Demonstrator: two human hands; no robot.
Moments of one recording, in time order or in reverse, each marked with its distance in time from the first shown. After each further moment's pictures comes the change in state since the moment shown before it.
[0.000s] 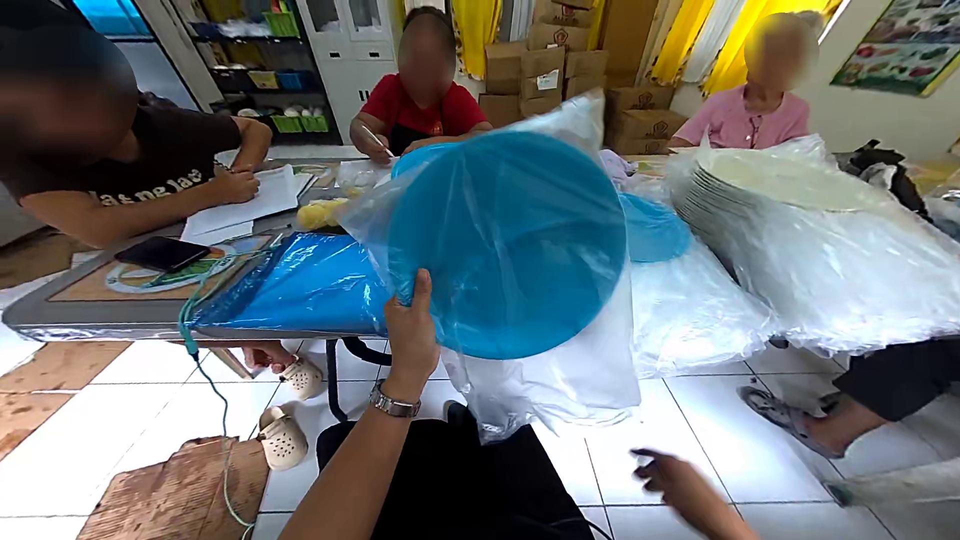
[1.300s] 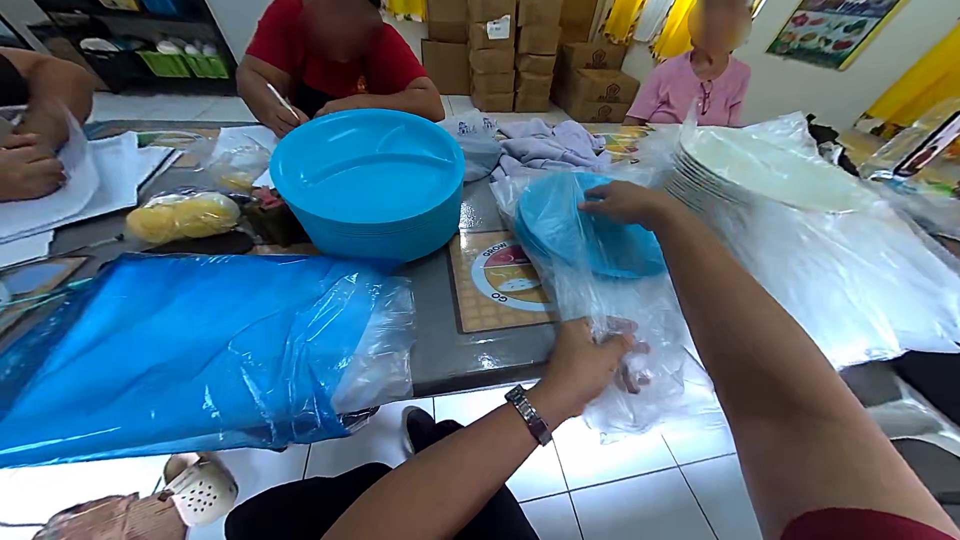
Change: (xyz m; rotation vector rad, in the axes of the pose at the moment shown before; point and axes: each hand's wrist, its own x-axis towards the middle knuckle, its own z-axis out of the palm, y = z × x) left_hand -0.031 -0.085 0.183 -0.044 -0.852 -0.755; right_hand 0.295 -0.236 -0.242 -0.577 0.162 -0.104
